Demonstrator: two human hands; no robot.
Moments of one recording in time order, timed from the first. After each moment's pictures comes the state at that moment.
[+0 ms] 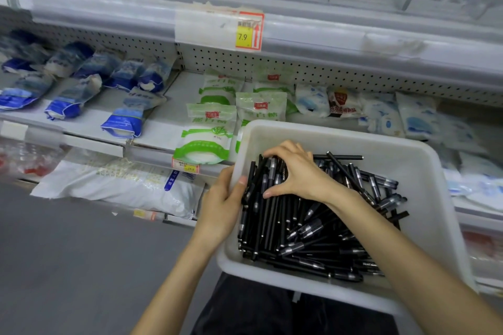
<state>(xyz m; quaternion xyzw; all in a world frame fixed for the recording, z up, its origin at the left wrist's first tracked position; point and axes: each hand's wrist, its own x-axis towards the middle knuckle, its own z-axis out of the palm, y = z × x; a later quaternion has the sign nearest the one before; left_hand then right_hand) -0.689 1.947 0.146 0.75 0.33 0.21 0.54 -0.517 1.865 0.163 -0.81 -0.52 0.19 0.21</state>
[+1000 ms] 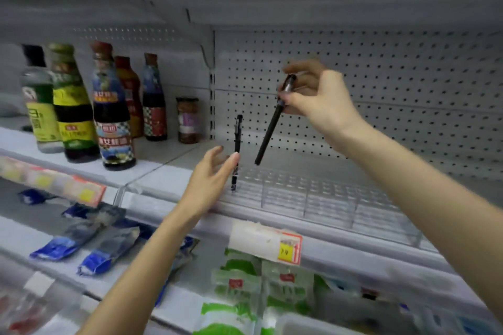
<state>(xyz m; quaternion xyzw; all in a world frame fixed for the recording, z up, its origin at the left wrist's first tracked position) -0.616 2.136 0.390 0.72 0.23 0.41 0.51 -0.492 2.004 0.518 -0.59 -0.53 0.00 0.61</state>
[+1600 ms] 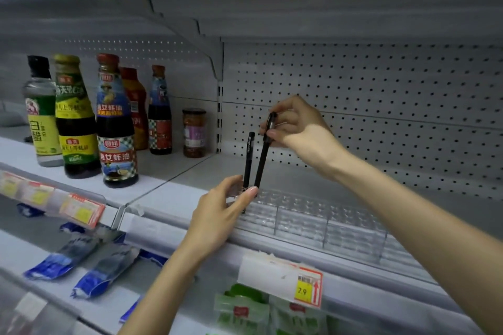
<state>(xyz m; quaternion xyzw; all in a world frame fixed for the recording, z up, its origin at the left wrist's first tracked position) -0.610 2.148 0.375 0.79 0.23 0.41 0.39 -0.476 2.059 0.491 -0.58 -0.56 0.09 0.59</state>
